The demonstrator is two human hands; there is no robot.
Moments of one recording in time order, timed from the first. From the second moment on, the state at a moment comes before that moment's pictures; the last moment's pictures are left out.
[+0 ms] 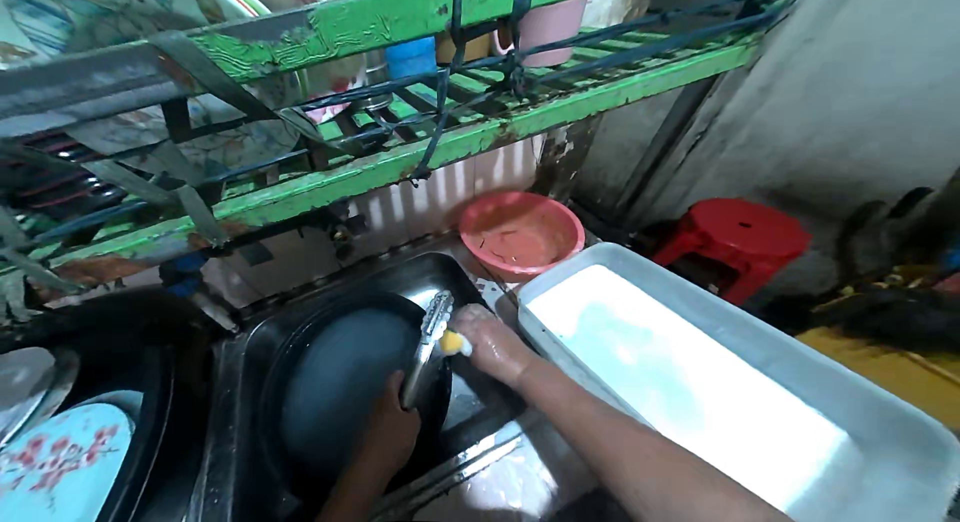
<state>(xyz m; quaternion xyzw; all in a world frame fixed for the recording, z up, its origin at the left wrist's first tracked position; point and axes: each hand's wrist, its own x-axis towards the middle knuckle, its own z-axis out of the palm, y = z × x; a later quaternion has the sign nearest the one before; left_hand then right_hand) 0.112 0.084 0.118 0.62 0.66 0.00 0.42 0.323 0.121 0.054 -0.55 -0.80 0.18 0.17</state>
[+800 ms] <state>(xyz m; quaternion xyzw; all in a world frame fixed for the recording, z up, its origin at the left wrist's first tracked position) 0.128 0.097 0.095 0.68 0.63 0.01 0.38 0.280 0.116 0.109 -0.48 -0.09 0.61 0.63</state>
